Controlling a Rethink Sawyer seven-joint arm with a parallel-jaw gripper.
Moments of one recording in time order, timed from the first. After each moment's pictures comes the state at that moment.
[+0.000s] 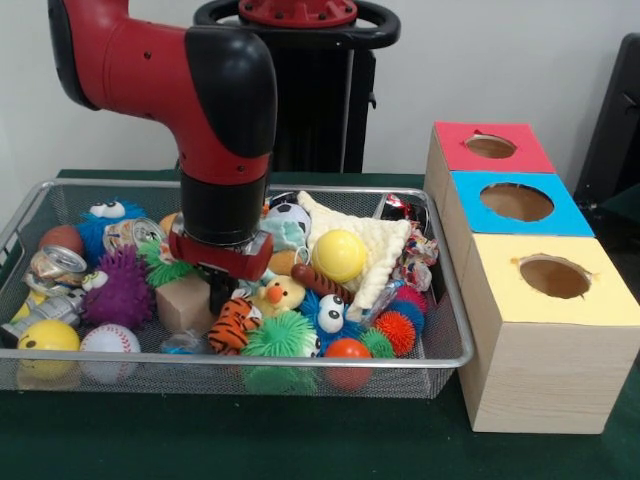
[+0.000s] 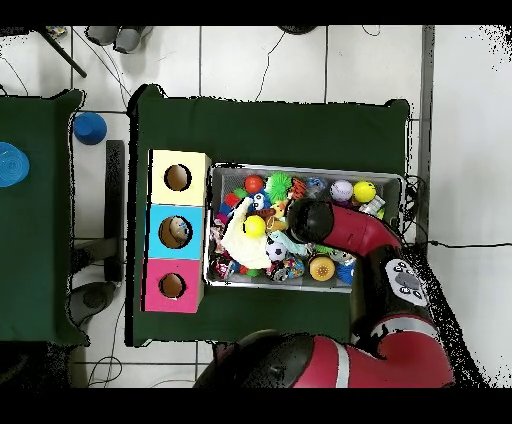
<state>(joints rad) -0.40 -0.37 -0.03 1.50 -0.11 0.41 1.80</state>
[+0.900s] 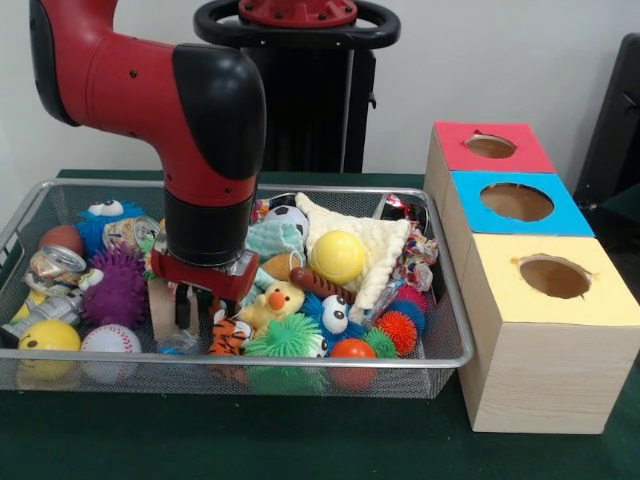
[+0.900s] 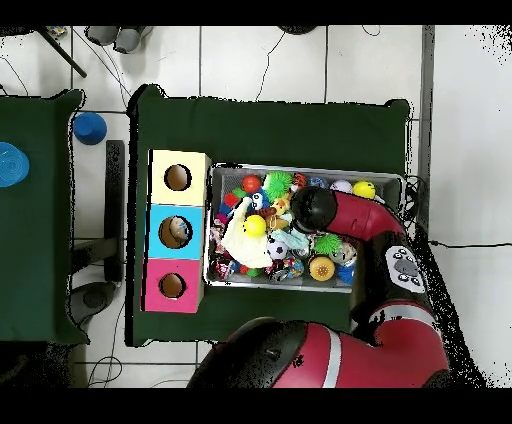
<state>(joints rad) -0.38 -0.32 -0.04 1.37 -0.16 0.49 1.80</state>
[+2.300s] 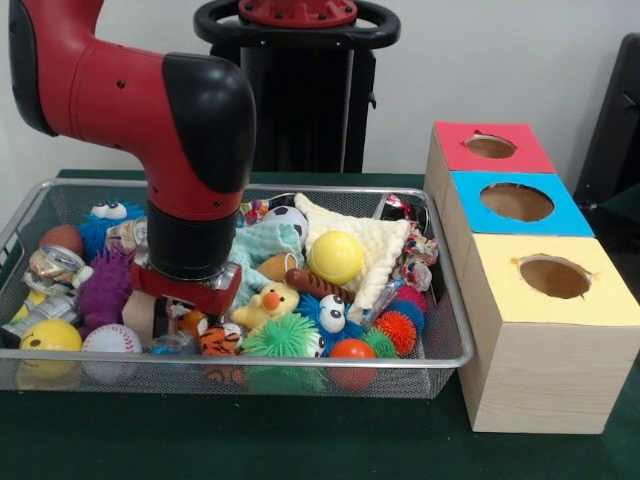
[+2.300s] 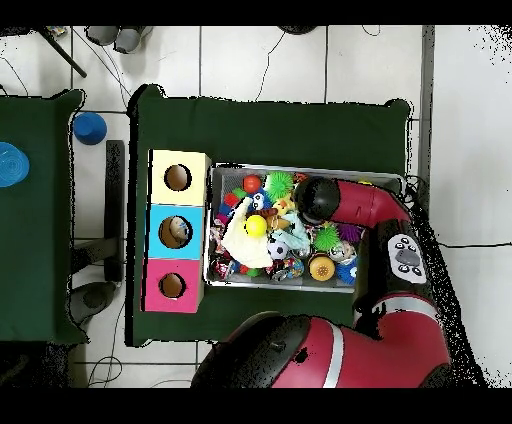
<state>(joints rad) -0.39 -0.30 -0.02 1.27 -0.24 0.56 1.80</state>
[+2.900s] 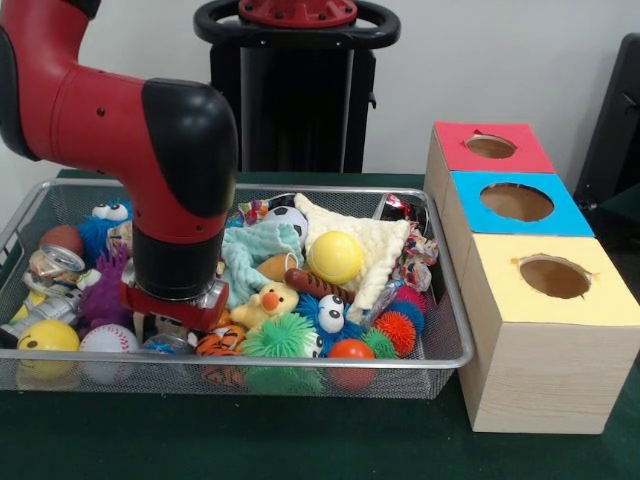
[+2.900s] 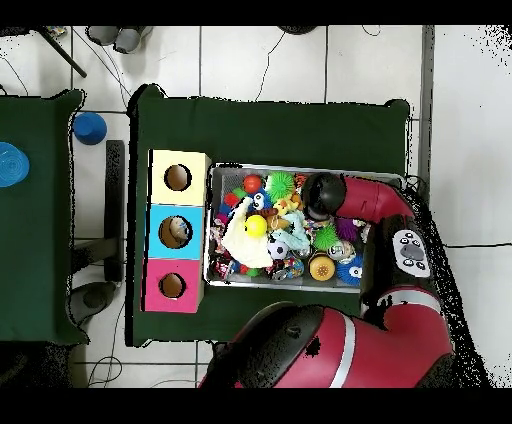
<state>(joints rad) -0.42 -0.25 0.00 1.20 -0.27 0.61 1.80</state>
